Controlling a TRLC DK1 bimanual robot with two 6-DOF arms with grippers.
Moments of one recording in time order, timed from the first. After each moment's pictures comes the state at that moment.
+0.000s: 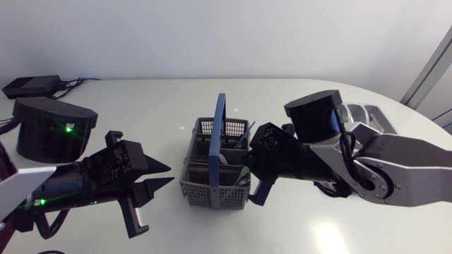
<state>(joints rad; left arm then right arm) -0.60 0.97 0.61 -0.38 0.15 0.60 0.67 1.36 0.69 -0.03 -0.12 -0.42</state>
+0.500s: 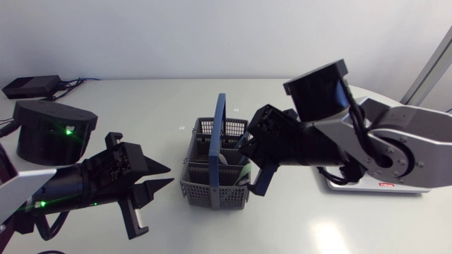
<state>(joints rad) -0.60 0.96 0.60 -0.37 0.15 0.60 0.69 1.31 0.84 -0.25 -0.10 -0.42</state>
